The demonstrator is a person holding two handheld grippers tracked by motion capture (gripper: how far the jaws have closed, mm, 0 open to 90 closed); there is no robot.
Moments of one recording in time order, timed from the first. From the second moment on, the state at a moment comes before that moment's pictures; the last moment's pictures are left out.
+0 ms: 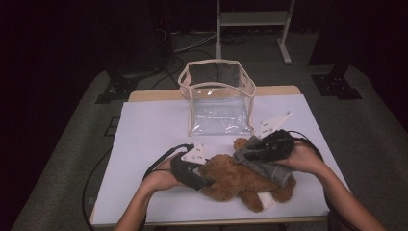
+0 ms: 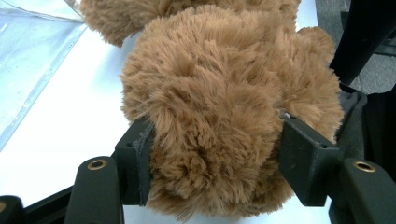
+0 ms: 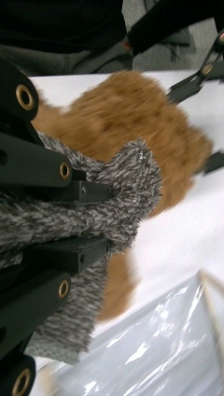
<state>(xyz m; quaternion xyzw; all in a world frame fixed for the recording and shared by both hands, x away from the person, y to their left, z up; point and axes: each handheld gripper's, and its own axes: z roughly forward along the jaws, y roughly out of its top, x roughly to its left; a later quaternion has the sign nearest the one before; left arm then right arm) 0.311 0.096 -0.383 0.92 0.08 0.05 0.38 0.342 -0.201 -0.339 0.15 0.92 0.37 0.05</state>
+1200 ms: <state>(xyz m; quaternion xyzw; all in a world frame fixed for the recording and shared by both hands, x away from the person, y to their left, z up) 0.300 0.070 -0.378 0.92 0.05 0.02 0.39 0.328 -0.248 -0.365 0.19 0.87 0.45 0.02</state>
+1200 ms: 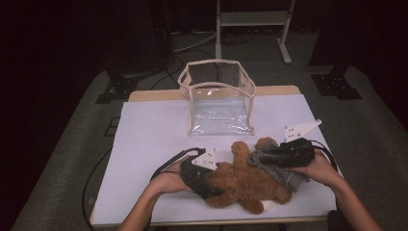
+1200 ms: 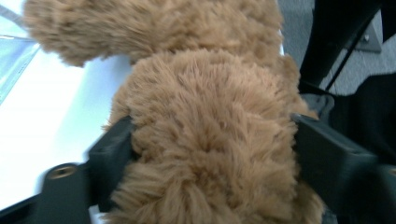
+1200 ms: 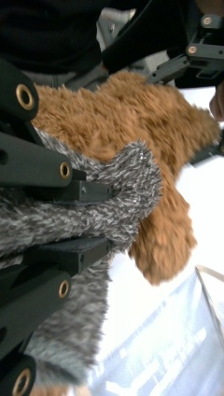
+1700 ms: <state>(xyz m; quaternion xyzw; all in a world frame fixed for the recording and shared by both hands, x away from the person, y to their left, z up) 0.301 0.046 -0.384 0.93 0.06 0.01 0.36 0.300 -0.252 -0.378 0.18 0.87 0.46 0.00</state>
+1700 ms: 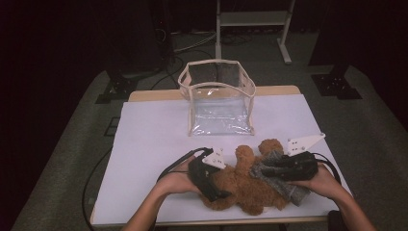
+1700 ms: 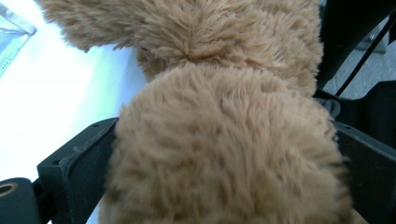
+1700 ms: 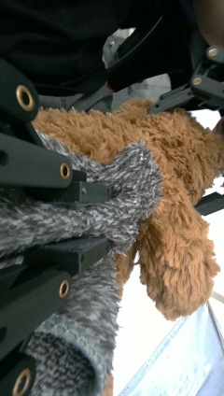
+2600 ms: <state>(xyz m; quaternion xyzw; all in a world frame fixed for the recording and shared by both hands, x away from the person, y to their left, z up) 0.318 0.083 -0.362 0.95 0.04 0.11 0.30 0.309 -0.213 -0.374 0.17 0.86 0.48 0.01</state>
